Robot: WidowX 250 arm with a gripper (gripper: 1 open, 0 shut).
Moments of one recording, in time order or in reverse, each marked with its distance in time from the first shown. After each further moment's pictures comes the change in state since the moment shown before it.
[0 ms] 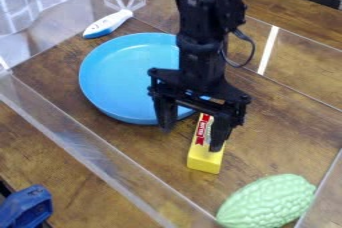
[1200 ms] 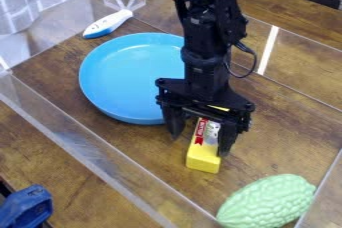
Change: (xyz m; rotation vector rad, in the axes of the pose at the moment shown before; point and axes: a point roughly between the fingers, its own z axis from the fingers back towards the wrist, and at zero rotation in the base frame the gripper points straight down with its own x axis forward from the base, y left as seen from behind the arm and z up) arm 0.011 -0.002 -0.014 -0.018 -0.056 0.005
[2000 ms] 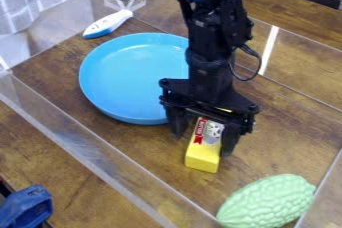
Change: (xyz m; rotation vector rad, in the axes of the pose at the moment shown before) arm 0.002 -0.003 0.000 0.012 -0.023 -0.003
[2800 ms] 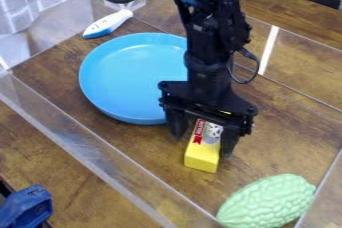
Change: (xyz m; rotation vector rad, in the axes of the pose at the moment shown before) arm 0.000 0.001 -0.004 -0.004 -0.023 0.009
